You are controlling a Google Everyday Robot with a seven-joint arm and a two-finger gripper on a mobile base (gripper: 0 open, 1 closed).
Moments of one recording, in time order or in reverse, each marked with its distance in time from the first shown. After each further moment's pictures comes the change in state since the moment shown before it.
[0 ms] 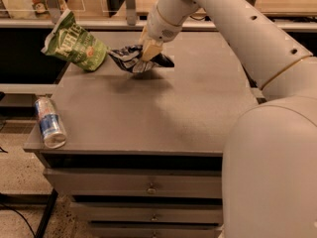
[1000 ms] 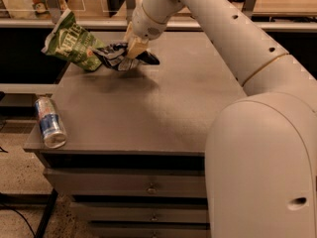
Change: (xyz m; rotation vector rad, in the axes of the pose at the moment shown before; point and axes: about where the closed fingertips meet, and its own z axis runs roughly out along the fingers) arm -0.040 -0.013 0.020 -0.008 -0.063 -0.065
